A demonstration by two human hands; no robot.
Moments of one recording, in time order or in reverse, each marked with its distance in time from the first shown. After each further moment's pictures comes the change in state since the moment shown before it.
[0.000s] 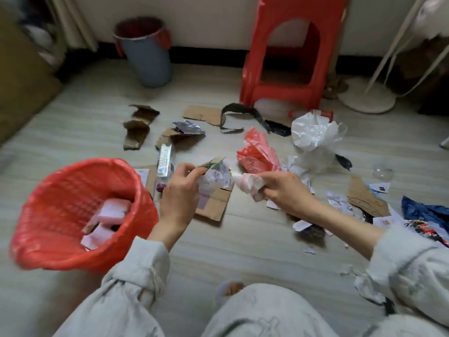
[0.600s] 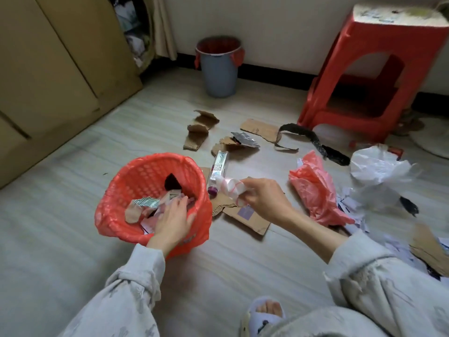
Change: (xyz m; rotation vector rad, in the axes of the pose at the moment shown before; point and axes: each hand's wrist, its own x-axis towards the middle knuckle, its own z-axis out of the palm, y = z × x) left_hand -0.082 -0.140 -0.065 0.266 -0.480 -0.616; right_hand 0.054 -0.130 0.092 0.018 -0.115 -0.195
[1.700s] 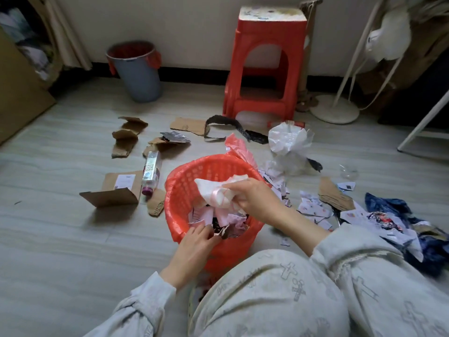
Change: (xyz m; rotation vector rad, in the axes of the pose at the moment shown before) left_hand -0.100 0.156 0.098 0.095 0.131 0.978; right_hand -0.130 0.105 -0.061 -0.261 0.099 0.036
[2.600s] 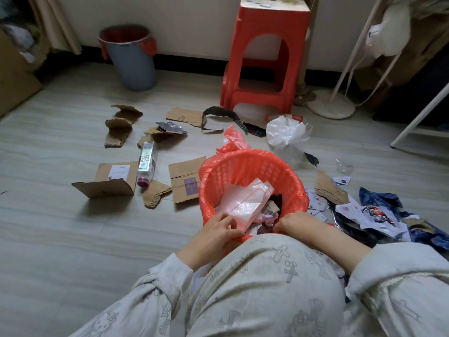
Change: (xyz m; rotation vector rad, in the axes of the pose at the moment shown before) left_hand 0.028 0.021 -0.003 -0.268 -0.064 0.096; right_hand -0.068 0.056 0.003 -0.595 -0.586 0.054
